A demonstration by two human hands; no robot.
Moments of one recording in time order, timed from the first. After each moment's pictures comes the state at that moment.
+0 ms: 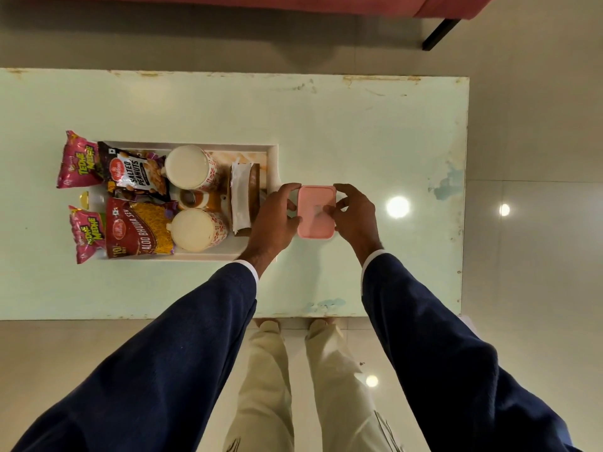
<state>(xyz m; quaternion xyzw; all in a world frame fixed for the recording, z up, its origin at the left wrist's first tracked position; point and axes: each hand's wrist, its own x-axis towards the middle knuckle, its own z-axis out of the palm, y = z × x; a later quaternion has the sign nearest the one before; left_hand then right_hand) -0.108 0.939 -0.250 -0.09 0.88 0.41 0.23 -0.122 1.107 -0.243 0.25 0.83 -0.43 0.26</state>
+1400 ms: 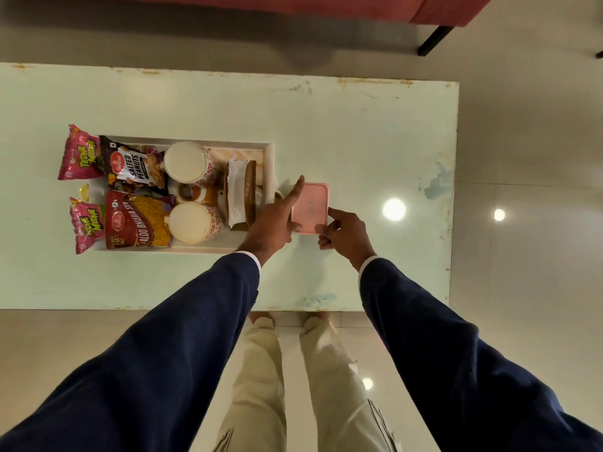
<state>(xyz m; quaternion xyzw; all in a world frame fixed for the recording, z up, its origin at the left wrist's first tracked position) -0.096 0.943 -0.246 -0.03 0.88 0.35 0.33 -0.086 1.119 -0.248 0.26 0.74 -0.51 0.36</state>
